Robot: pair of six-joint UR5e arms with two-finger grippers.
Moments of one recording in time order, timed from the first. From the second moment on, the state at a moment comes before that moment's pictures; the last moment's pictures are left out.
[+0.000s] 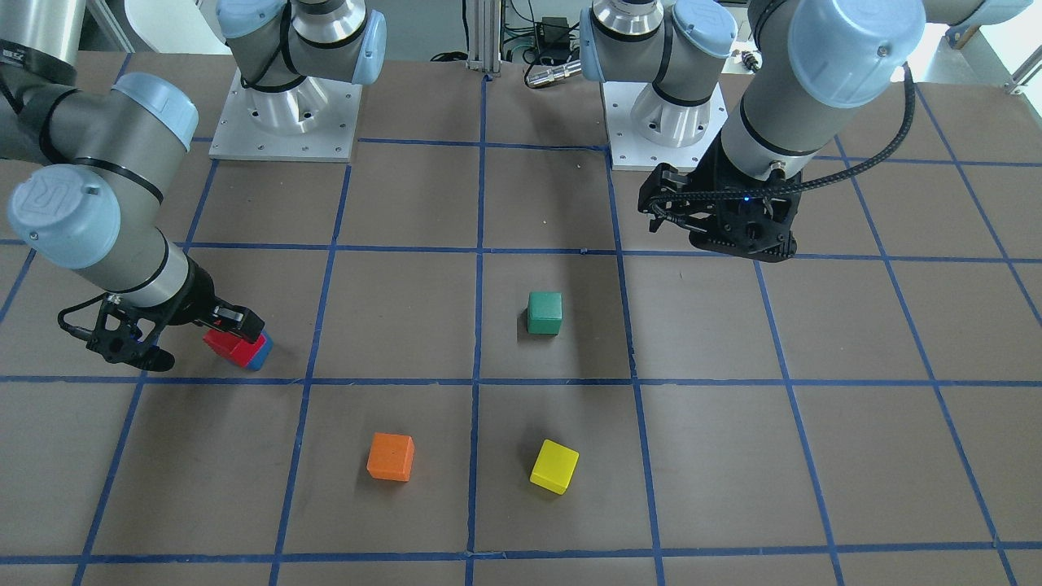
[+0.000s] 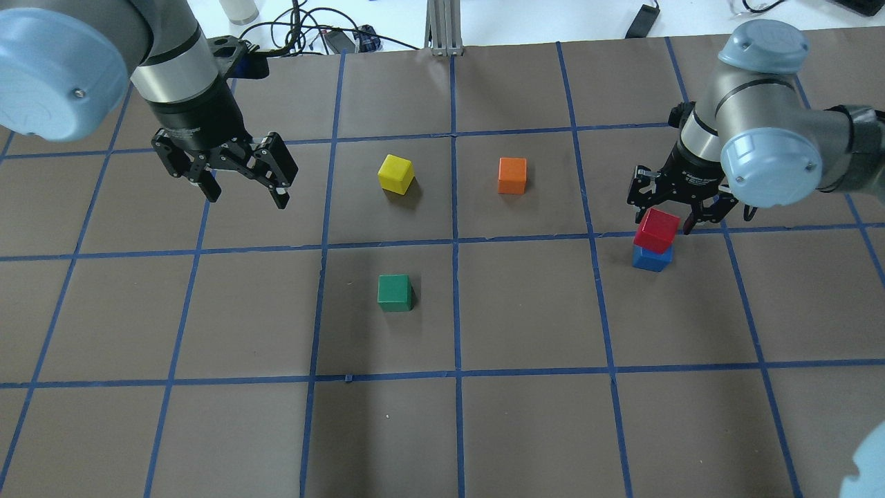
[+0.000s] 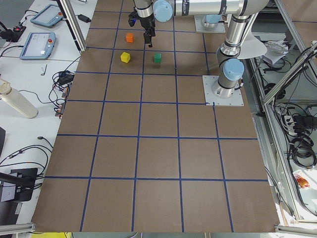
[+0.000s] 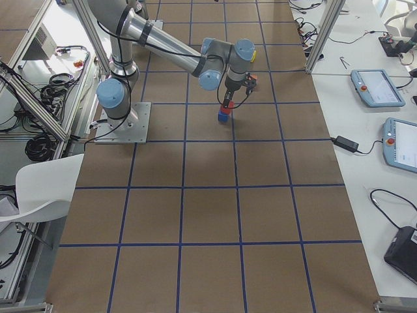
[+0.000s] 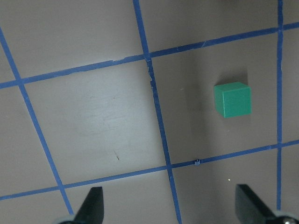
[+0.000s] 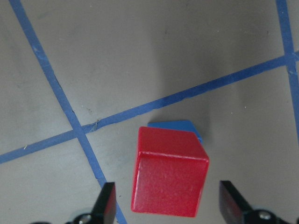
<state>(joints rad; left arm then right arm) -1.56 -1.67 -1.54 -1.69 1.57 0.18 1.39 -1.33 1.84 -1.95 -1.57 0.15</state>
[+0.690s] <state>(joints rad) -1.57 -1.68 -1.54 -1.59 1.57 0.02 1.49 -1.35 1.57 -1.68 -1.57 0.16</state>
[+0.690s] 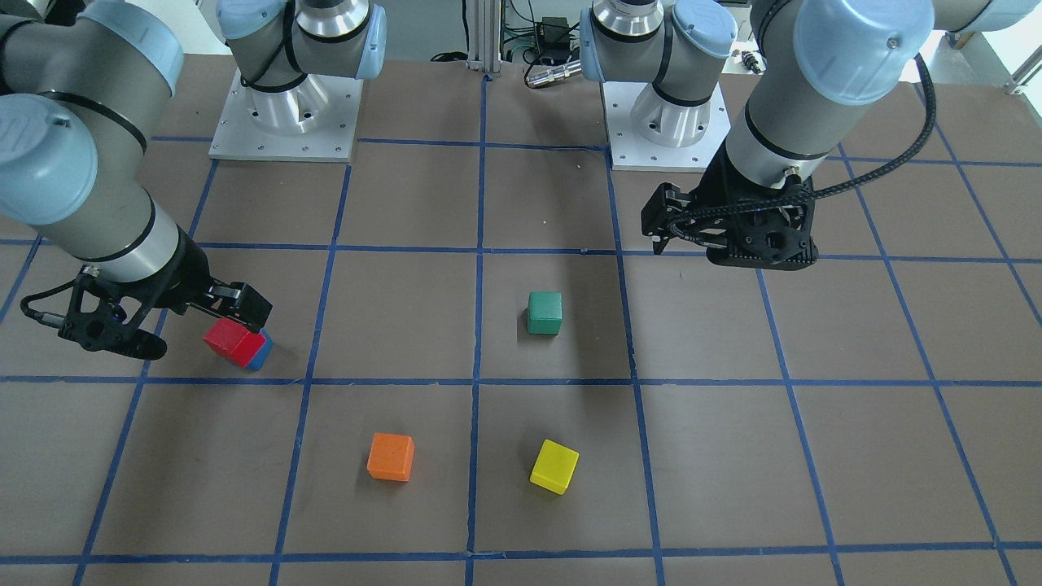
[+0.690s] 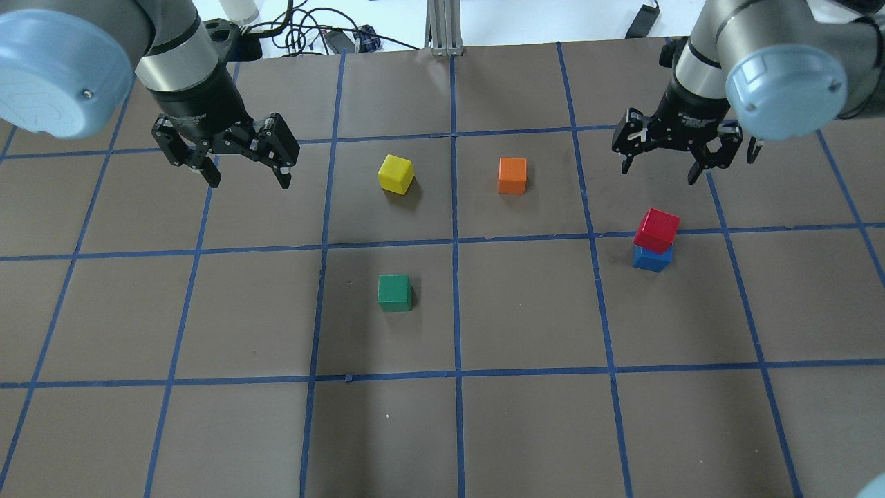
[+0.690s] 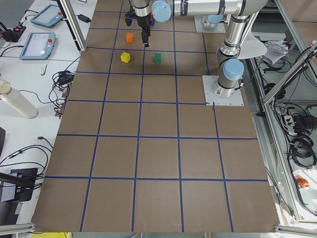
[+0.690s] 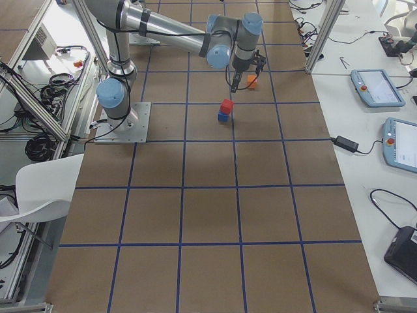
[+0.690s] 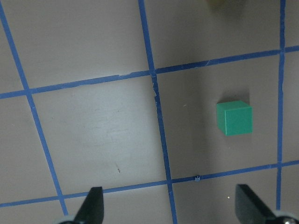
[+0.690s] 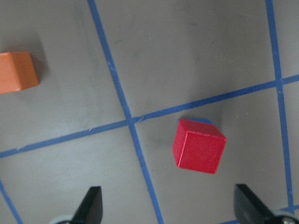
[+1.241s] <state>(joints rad) -1.63 -1.68 -1.55 -1.54 1.58 -0.14 1.65 -1.36 1.42 -1.50 -1.57 0.17</state>
